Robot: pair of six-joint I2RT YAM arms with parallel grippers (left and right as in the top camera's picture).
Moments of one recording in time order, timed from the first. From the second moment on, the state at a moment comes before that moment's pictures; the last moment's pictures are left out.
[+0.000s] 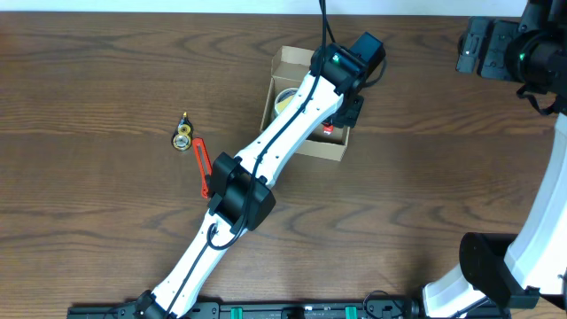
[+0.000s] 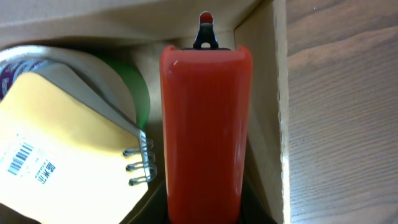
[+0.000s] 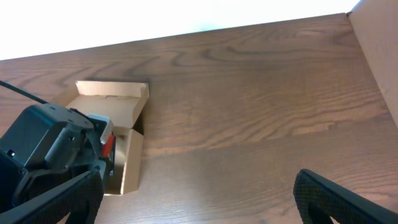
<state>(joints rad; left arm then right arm) -0.73 2.59 2.72 -1.50 -0.04 -0.36 -0.02 1.79 2.64 -1.67 0.08 0.13</state>
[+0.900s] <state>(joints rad) -0.73 2.65 2.71 -1.52 -0.03 -0.38 -0.02 1.79 2.64 -1.67 0.08 0.13</state>
